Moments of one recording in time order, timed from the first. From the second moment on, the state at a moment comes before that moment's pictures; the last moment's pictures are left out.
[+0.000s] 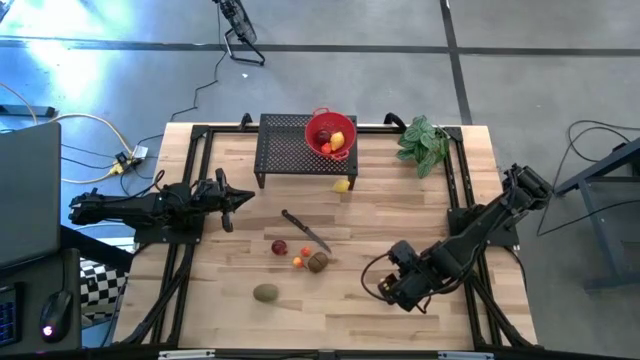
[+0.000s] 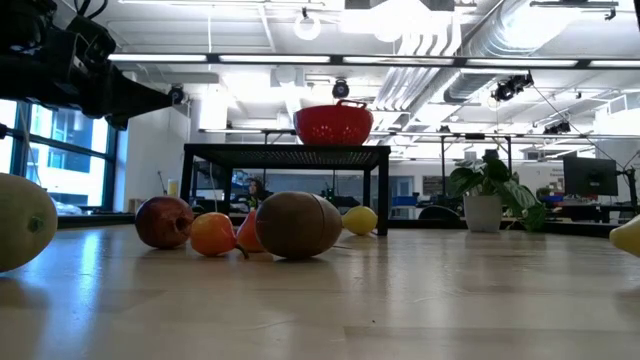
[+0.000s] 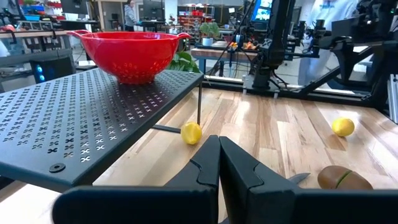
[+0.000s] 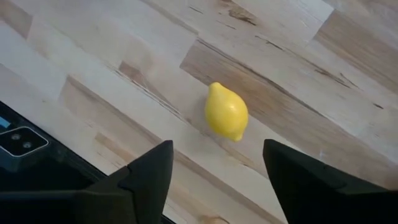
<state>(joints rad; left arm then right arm) -0.01 0.06 0.02 0.02 -0.27 -0.06 0.68 1.58 1.29 -1.07 0.13 1.69</state>
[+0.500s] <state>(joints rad) -0.01 0.06 0.02 0.02 -0.27 -0.06 0.69 1.59 1.29 -1.04 0.13 1.65</state>
